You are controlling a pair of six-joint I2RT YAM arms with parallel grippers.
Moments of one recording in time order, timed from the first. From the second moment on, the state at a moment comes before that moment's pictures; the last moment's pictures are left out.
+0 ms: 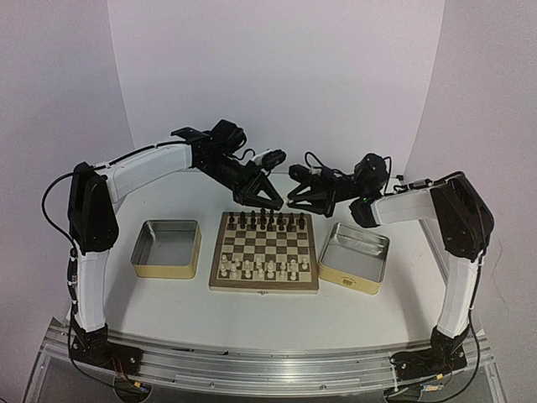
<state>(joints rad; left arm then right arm) -0.69 2.08 1.99 -0.89 1.24 -0.18 0.51 1.98 1.22 1.23 -1.47 2.01</state>
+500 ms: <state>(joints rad) -0.68 2.08 1.99 -0.90 1.23 -0.20 0.51 2.02 1.24 1.23 -1.47 2.02</state>
